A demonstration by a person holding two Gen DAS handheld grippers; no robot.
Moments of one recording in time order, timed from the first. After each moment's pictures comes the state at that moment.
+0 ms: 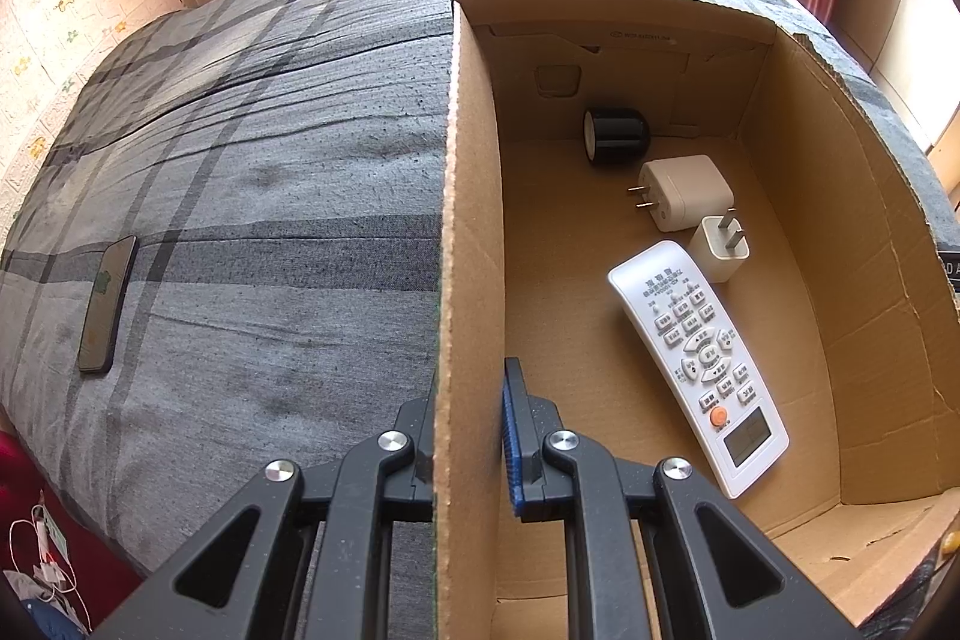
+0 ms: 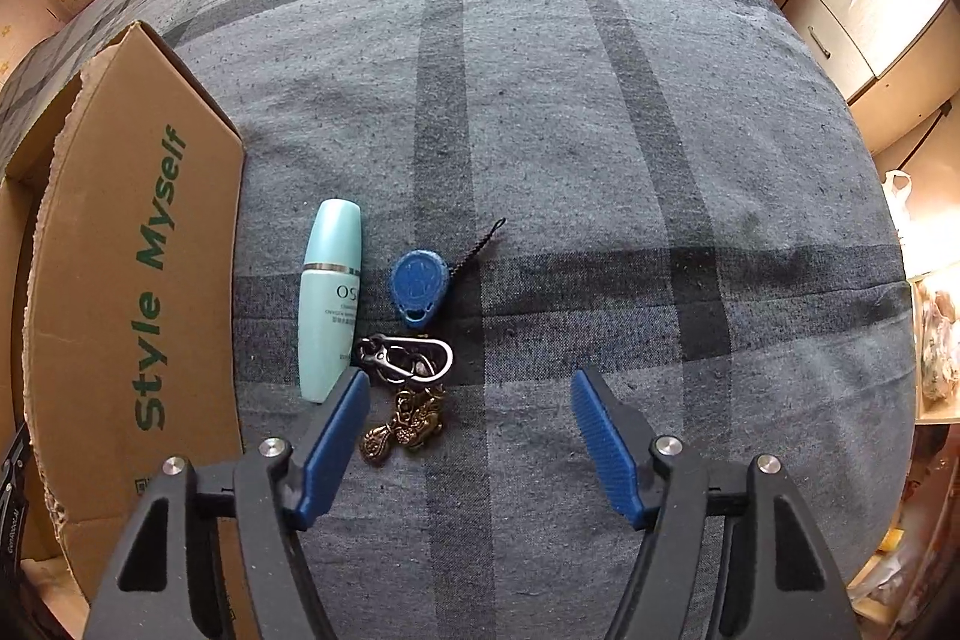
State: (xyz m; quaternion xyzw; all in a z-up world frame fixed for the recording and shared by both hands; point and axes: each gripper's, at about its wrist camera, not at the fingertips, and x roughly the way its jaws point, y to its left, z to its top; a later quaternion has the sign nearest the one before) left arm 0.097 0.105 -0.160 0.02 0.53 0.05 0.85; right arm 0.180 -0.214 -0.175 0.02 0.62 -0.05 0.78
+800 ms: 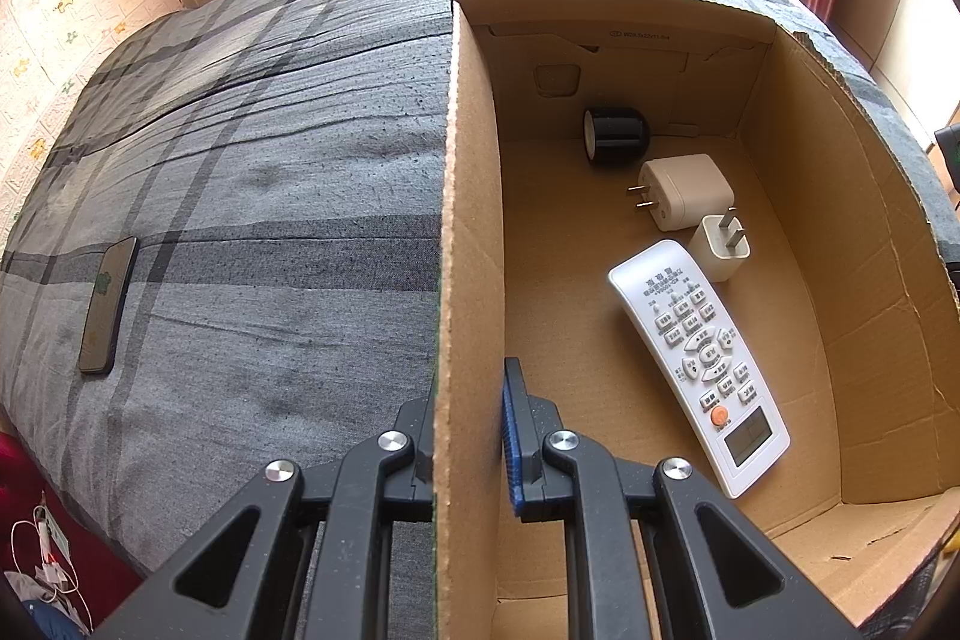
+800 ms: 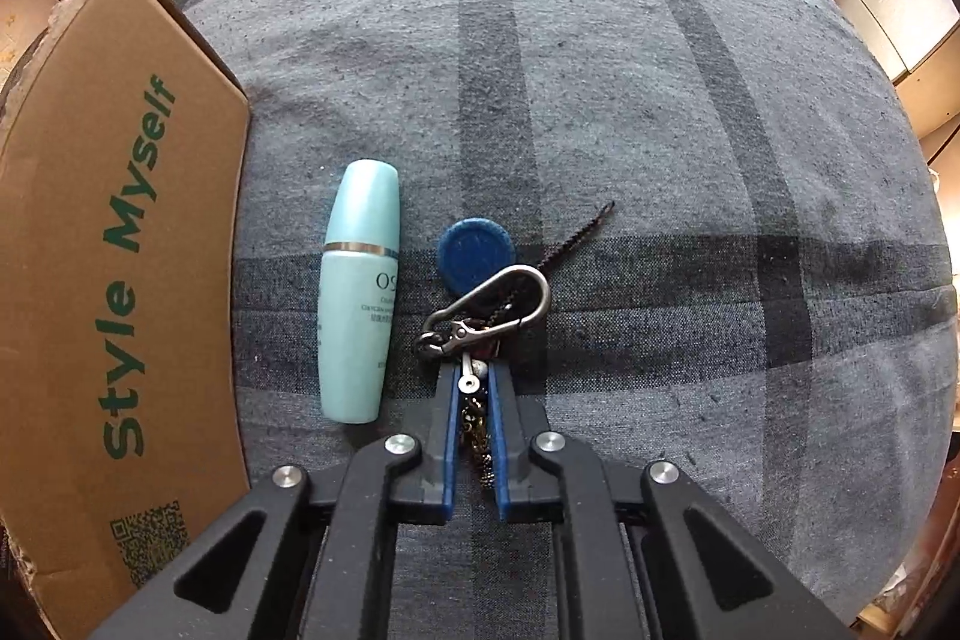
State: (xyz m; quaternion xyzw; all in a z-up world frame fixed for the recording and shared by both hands) left arm 0.097 0.105 -0.159 0.02 0.53 0.05 0.84; right arm 0.185 -0.190 -0.201 0.03 0.64 -0.02 0.77
